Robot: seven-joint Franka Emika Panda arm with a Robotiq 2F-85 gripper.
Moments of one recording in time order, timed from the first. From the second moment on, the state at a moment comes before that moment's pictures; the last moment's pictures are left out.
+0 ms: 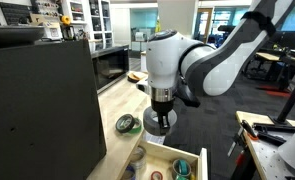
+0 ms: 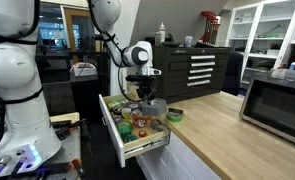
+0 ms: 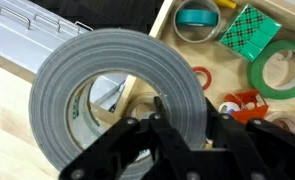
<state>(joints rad) 0.24 0.25 -0.04 -2.31 -0.30 2.51 0.02</state>
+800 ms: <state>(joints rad) 0.04 0.24 -0.05 -2.25 -0.26 2.48 -0.05</state>
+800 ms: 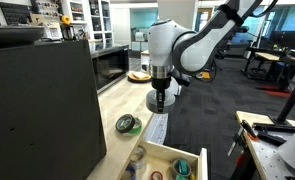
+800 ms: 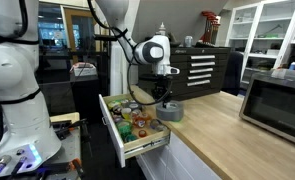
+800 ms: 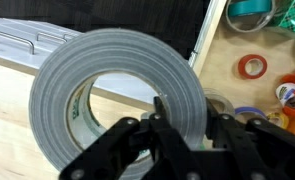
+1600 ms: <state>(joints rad) -0.10 0.43 -0.06 -1.96 -0.10 2.36 -0.30</state>
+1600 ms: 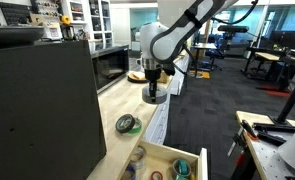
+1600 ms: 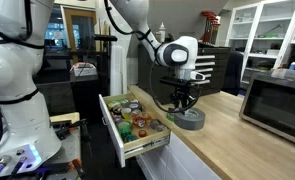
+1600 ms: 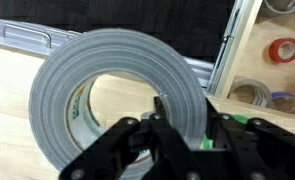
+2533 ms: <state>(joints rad) -0.10 0.66 0.01 -1.63 -0.09 2.22 -0.47</state>
